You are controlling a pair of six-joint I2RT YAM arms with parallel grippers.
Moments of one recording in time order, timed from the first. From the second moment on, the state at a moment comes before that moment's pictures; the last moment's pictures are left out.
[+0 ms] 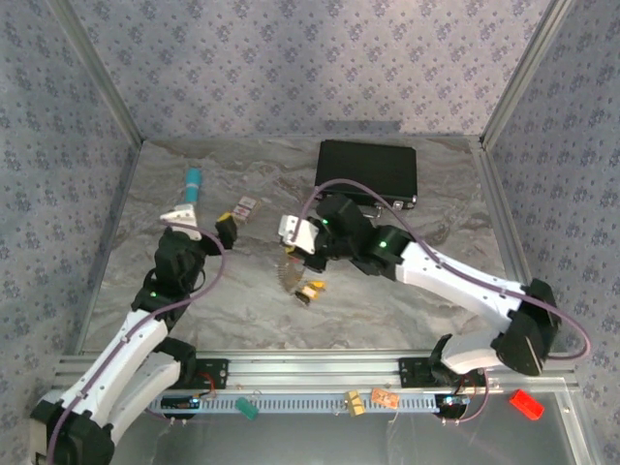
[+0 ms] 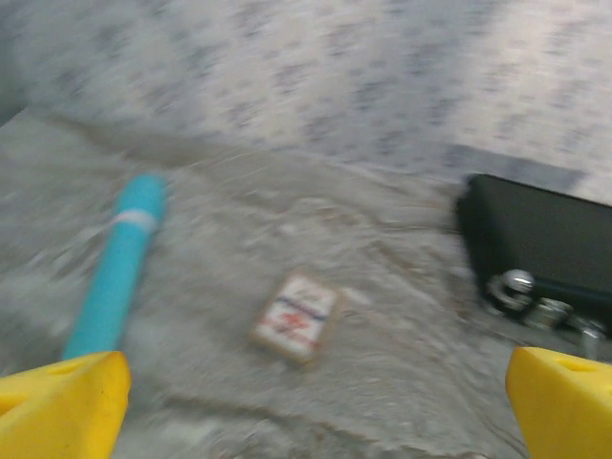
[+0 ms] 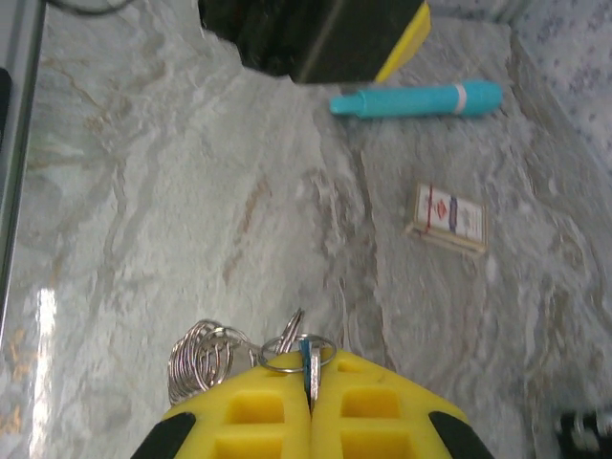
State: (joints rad) left arm -0.34 0.71 0.46 -0.02 -0.26 -0.38; right arm 0.94 1.40 1.21 -0.40 -0.20 -0.47
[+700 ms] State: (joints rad) left arm -0.29 0.63 0.45 -0.12 -0.37 -0.55; right arm 0.95 1.57 1.11 -0.61 -0.04 -0.65
